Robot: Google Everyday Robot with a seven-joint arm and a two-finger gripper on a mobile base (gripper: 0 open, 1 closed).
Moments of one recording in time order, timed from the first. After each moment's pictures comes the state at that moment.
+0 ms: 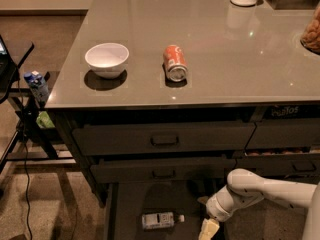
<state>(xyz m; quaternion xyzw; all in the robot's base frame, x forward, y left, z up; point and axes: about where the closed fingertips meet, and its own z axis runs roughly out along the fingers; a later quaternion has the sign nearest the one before) 0.400 -0.164 0.337 -0.58 0.76 0.28 0.11</state>
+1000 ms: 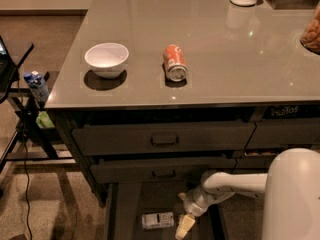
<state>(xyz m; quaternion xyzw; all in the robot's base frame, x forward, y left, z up) 0.440 -0.092 0.281 -0.60 0.75 0.26 0.12</state>
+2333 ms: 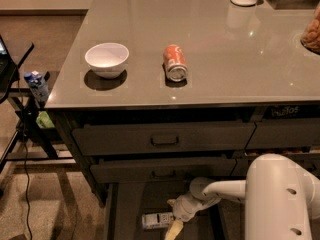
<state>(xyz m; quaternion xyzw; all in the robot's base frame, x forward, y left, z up) 0.438 -0.044 0.219 -0.60 0.73 0.30 0.13</state>
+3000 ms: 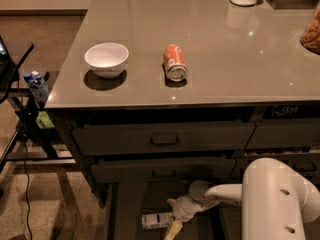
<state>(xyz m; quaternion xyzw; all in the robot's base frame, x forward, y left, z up) 0.451 -0.044 0.190 -0.60 0.73 0.28 0.15</state>
